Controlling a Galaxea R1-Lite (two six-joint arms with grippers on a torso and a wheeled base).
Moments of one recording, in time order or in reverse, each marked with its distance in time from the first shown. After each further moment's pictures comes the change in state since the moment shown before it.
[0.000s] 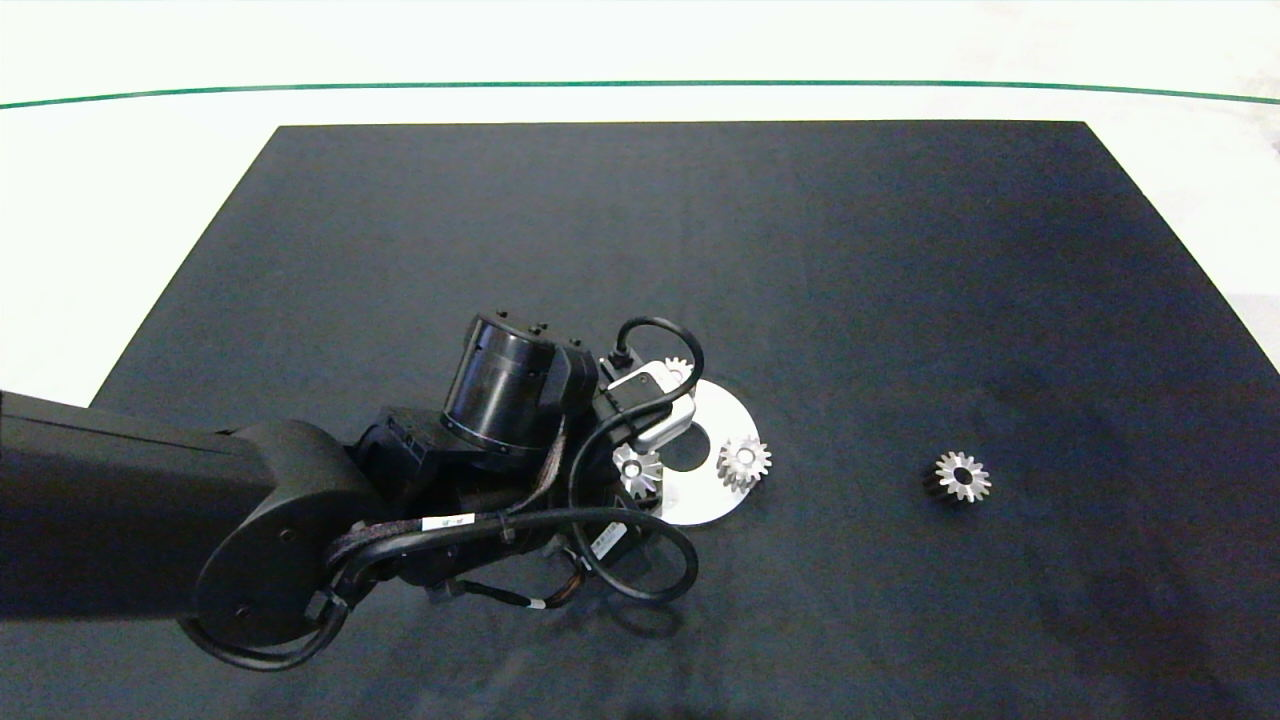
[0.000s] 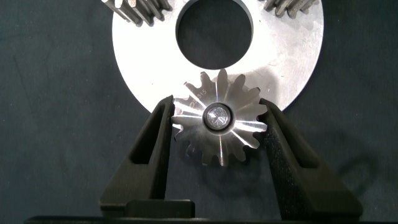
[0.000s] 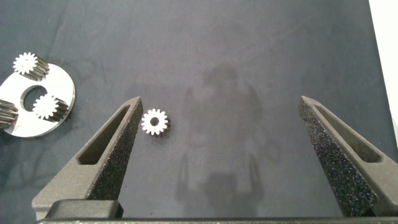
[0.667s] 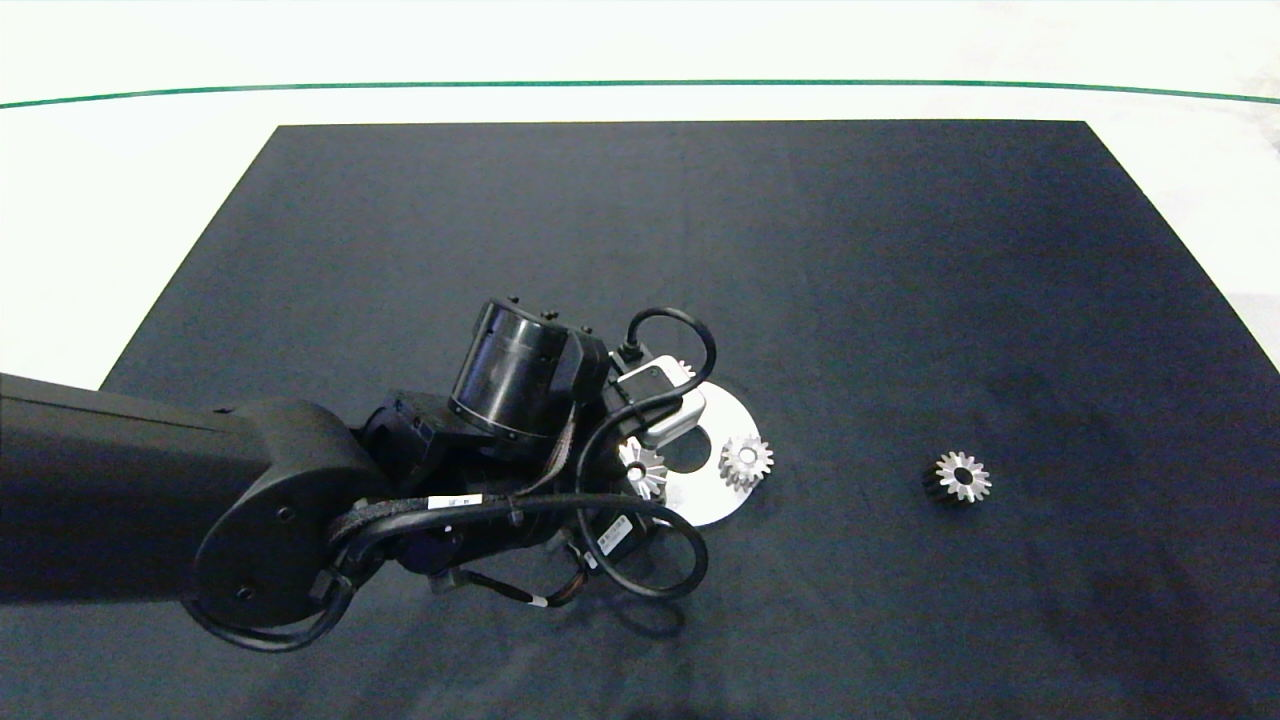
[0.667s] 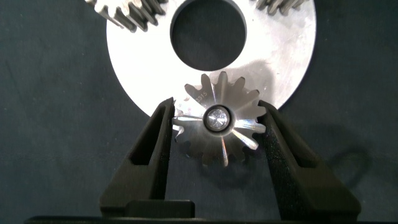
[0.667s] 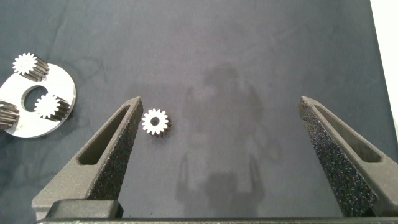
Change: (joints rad) left arm -0.014 -0.007 -0.057 0.076 0.000 -0.001; right arm -0.001 -0.001 0.001 0.000 0.004 0.000
